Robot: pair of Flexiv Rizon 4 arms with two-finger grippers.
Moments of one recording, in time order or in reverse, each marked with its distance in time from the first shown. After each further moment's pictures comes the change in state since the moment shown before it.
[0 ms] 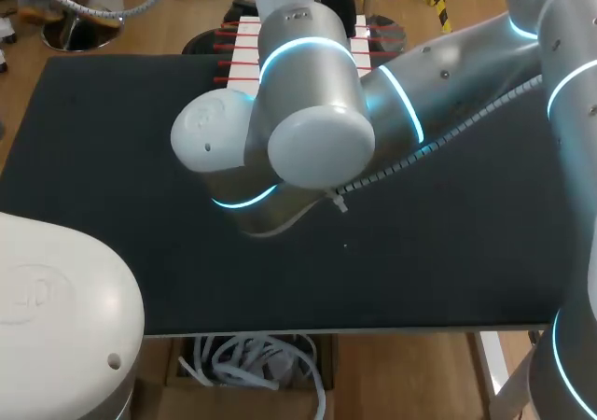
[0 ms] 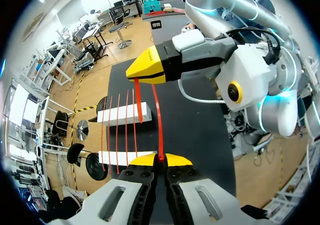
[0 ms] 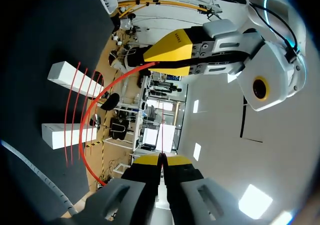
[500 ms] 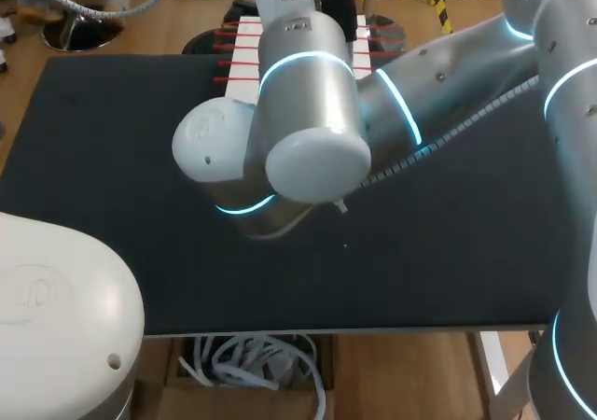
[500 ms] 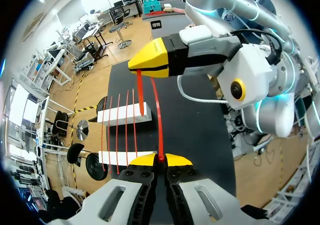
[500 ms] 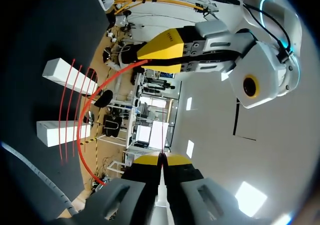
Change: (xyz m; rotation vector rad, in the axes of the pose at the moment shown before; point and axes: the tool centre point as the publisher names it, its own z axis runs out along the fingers) left arm 0.000 0.000 0.000 0.000 0.000 0.000; right arm -0.009 -0.004 -0.008 0.027 -0.069 -0.009
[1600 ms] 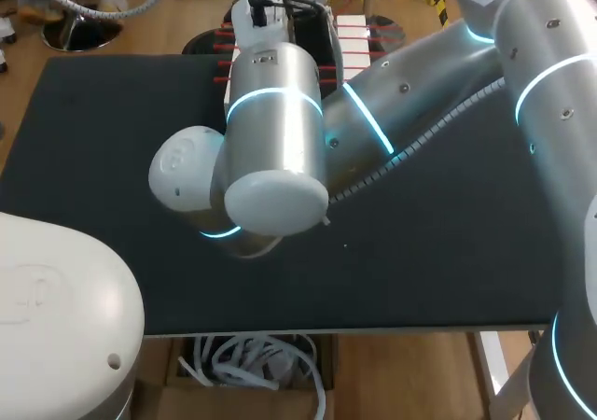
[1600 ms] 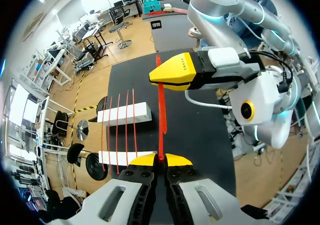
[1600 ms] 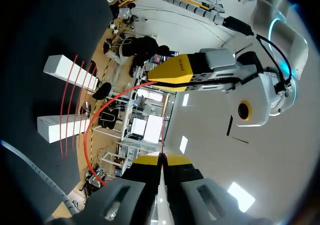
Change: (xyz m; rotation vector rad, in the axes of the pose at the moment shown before) left arm 0.000 0.000 0.000 0.000 0.000 0.000; right arm 0.004 0.020 -0.021 0.065 -0.033 -0.076
